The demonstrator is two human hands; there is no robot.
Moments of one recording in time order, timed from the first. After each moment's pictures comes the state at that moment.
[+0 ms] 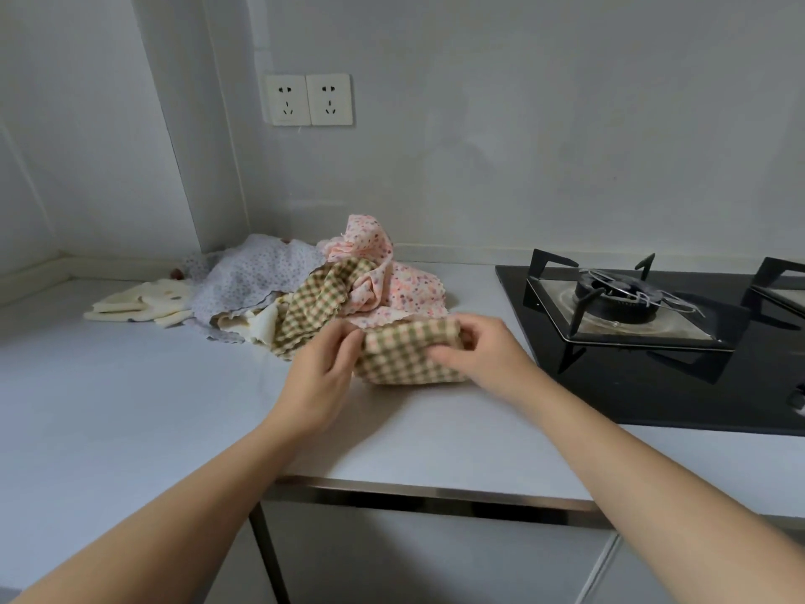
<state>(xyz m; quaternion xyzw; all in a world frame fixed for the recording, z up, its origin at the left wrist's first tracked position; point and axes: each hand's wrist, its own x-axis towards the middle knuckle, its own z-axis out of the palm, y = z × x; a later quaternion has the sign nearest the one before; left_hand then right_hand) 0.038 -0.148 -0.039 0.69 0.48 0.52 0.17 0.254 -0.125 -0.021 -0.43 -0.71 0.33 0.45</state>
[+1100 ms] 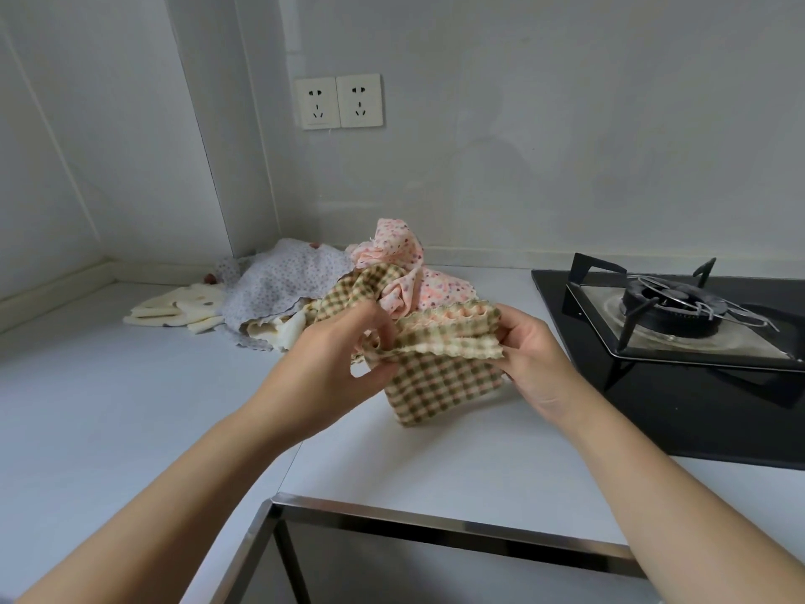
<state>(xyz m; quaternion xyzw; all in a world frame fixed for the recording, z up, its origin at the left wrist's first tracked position) 0.012 -0.167 0.014 0.82 0.42 0.39 0.01 0.247 -0.111 -0.017 -0.26 -0.63 0.50 0.53</state>
